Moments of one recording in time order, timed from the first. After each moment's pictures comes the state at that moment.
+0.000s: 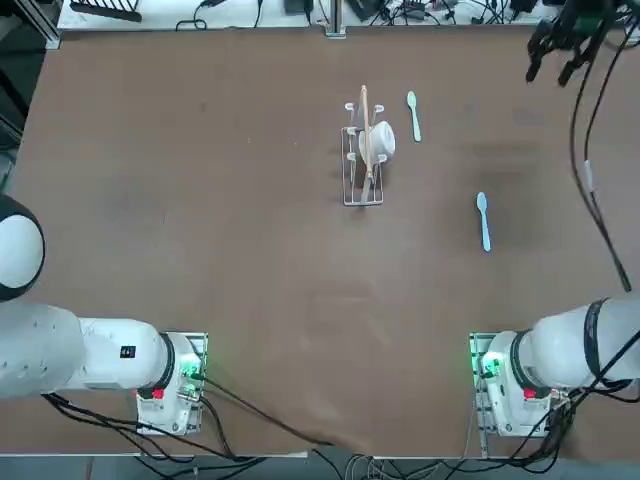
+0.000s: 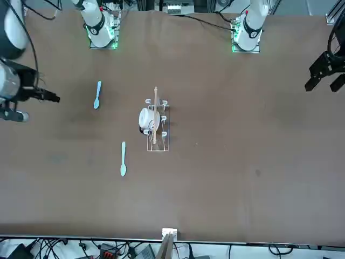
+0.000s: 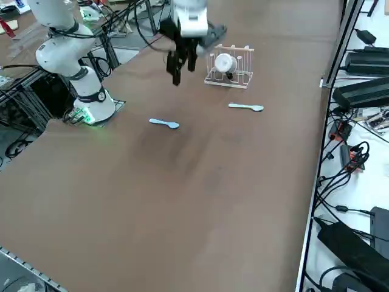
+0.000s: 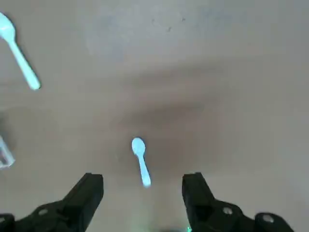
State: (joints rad) arm -0.02 0.09 -0.04 -1.86 0.01 1.76 0.11
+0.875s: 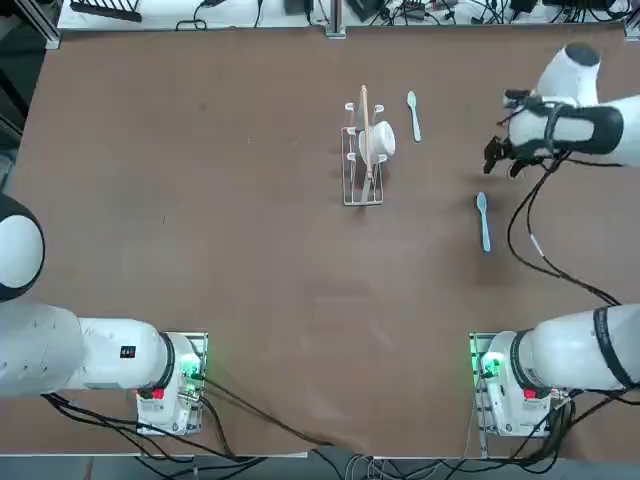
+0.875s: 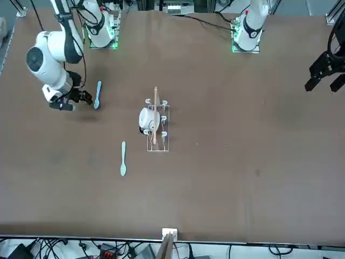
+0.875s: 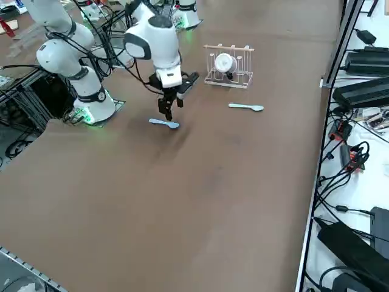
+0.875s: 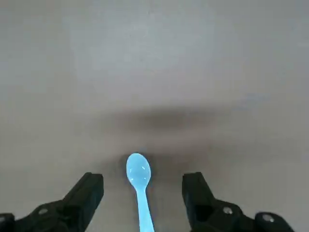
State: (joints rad) arm 0.05 -0.02 -0.04 -2.58 0.01 2.52 0.11
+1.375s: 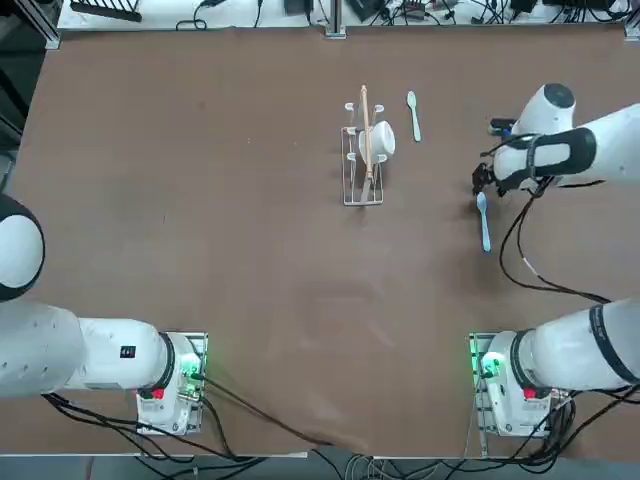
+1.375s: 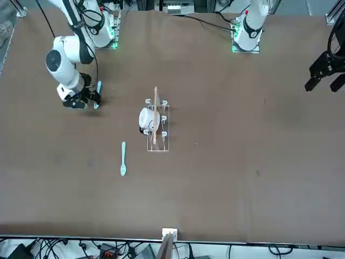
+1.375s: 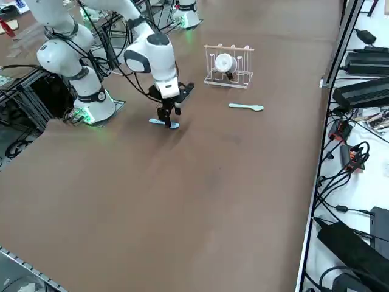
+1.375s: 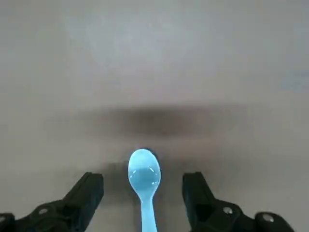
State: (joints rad) arm 0.09 0.09 -0.04 -2.64 0.01 2.68 0.11
